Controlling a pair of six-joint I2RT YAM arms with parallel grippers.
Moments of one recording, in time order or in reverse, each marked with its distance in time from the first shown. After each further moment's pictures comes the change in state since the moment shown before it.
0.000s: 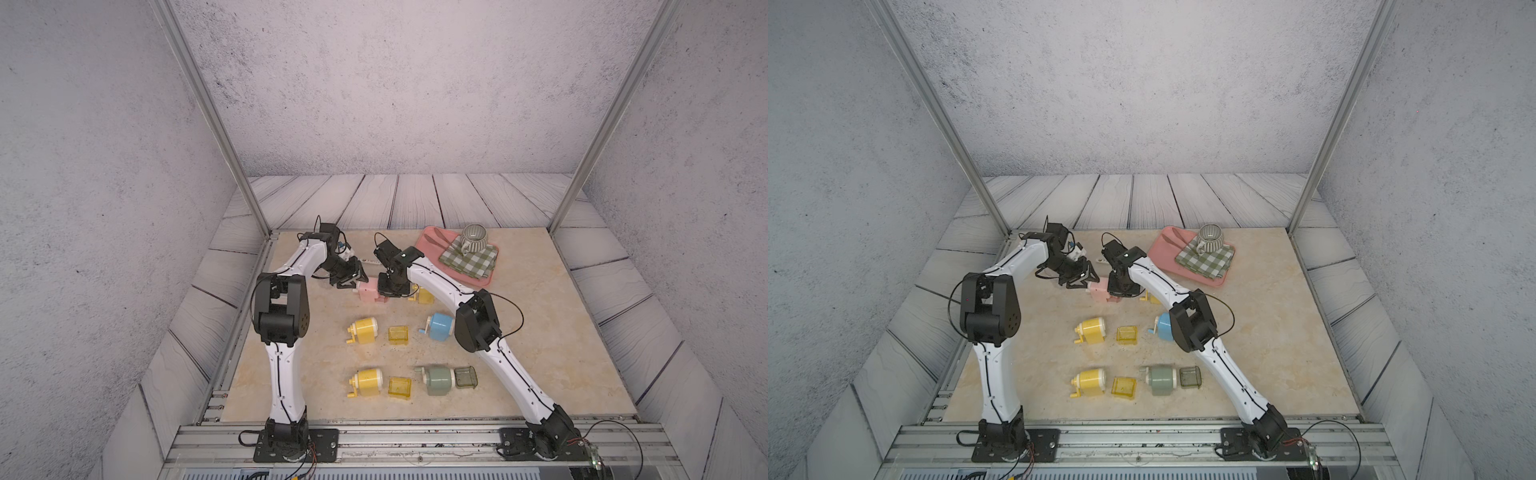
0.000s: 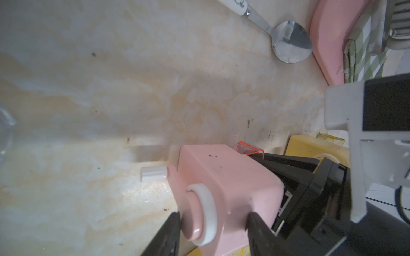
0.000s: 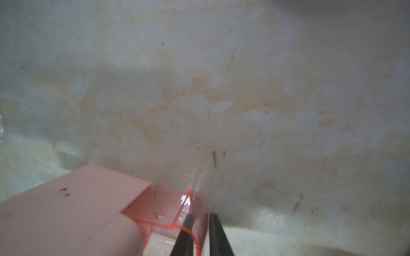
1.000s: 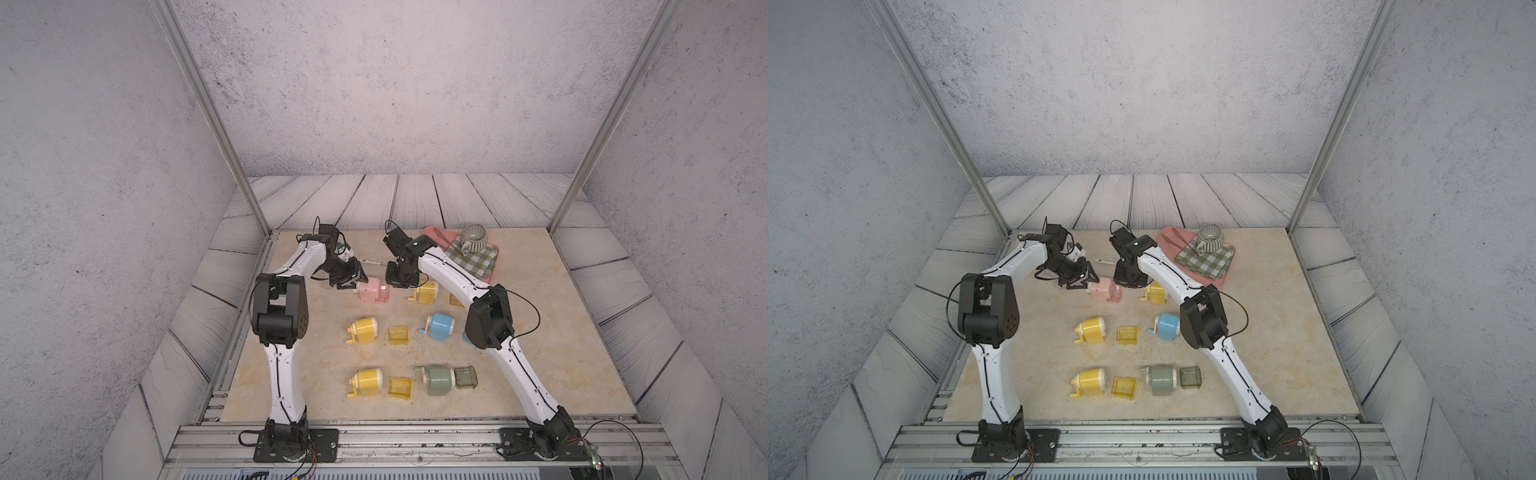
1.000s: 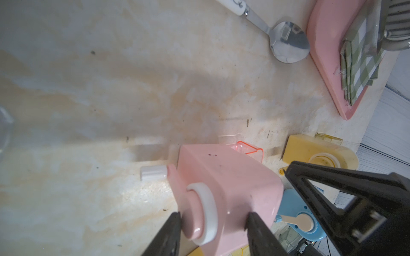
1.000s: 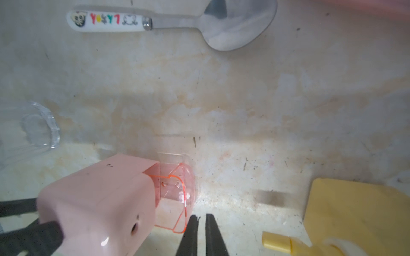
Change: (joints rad) left arm 0.003 -0.022 -0.042 0.032 0.009 -0.004; right arm -0.038 -0.111 -0.056 -0.043 0.011 0.031
